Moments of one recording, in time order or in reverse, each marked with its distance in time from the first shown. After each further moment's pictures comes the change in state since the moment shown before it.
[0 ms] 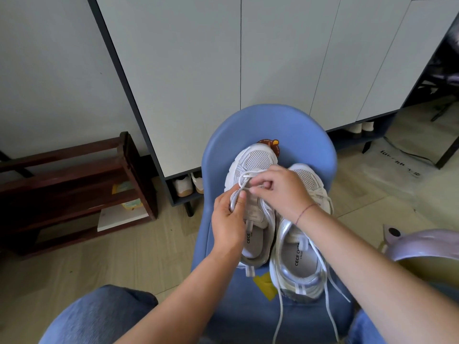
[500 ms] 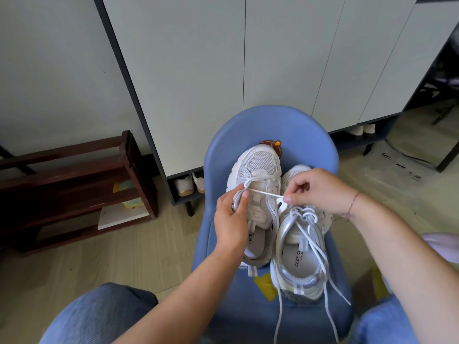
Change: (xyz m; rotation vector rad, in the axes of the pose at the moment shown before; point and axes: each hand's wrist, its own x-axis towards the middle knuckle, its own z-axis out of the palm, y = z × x) left_hand 0.001 0.000 0.000 0.004 -0.014 -0.011; right_hand -0.006 0.024 -0.058 0.114 -0.323 0.160
